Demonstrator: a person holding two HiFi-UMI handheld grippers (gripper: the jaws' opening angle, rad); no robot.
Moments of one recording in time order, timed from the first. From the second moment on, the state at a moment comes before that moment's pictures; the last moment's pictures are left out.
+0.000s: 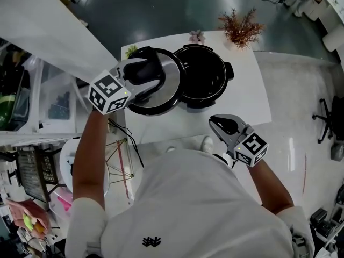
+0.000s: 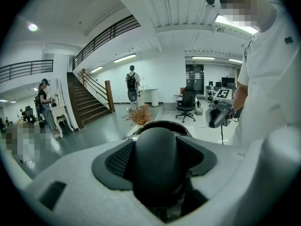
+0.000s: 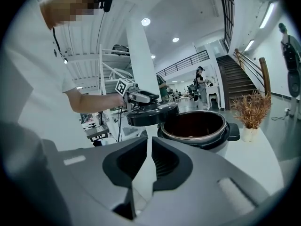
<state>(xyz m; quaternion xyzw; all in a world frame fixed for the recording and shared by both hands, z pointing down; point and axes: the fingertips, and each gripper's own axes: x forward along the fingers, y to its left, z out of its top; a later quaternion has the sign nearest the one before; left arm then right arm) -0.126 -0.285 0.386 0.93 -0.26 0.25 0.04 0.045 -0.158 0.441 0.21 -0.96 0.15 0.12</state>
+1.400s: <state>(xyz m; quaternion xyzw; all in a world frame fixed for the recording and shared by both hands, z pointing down) -0.232 -0.198 0.458 0.92 -0.29 0.27 0.07 -0.036 -0.074 0.452 0.24 -0.95 0.16 0.14</state>
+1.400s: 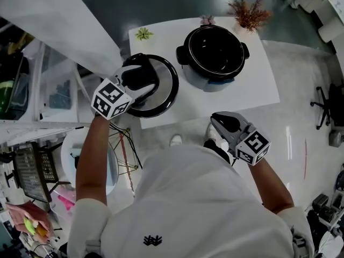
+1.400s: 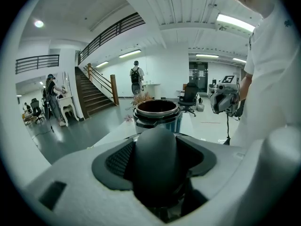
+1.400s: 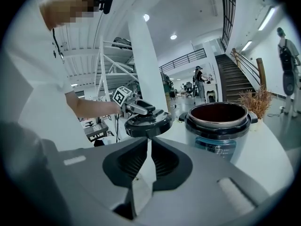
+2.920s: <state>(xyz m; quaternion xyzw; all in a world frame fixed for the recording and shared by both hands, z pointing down) -0.216 -0.200 0.628 0.88 -0.36 0.29 0.11 -0.007 -0.057 0.465 0.32 -0.91 0.18 0.19</state>
